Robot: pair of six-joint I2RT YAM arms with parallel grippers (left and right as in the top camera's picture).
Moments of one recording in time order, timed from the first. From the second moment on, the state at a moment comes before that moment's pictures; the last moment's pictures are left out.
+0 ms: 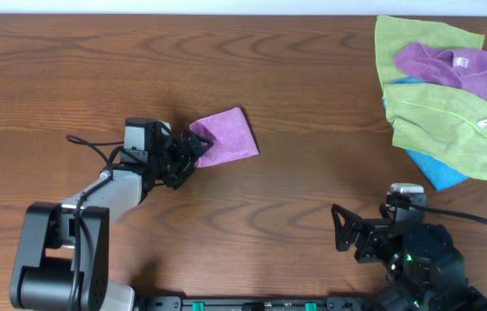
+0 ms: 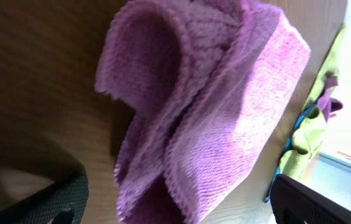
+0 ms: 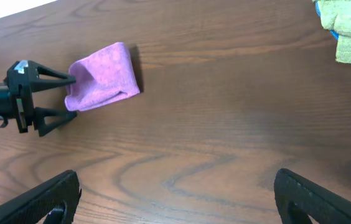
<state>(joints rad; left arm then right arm) -0.11 1.66 0.66 0.07 0.60 -0.96 0.49 0.41 0.72 -0.94 0.10 0.52</state>
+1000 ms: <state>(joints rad) -0.16 1.91 0.68 0.43 0.69 -1.00 0.49 0.41 0.72 -0.94 0.10 0.52</state>
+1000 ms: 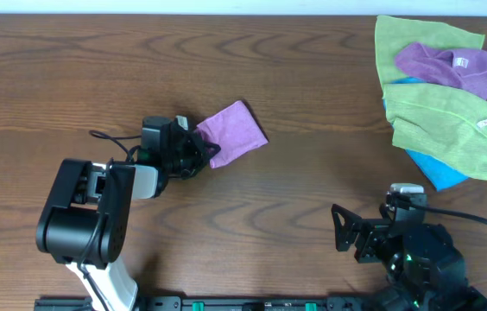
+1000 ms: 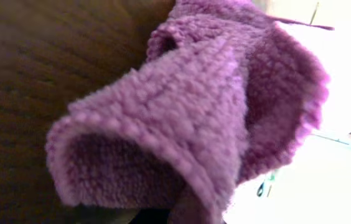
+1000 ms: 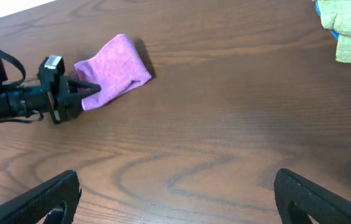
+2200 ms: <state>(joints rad) 0.09 2.08 1.45 0.11 0.03 -0.98 0.49 0.41 0.72 -0.94 0.10 0.52</state>
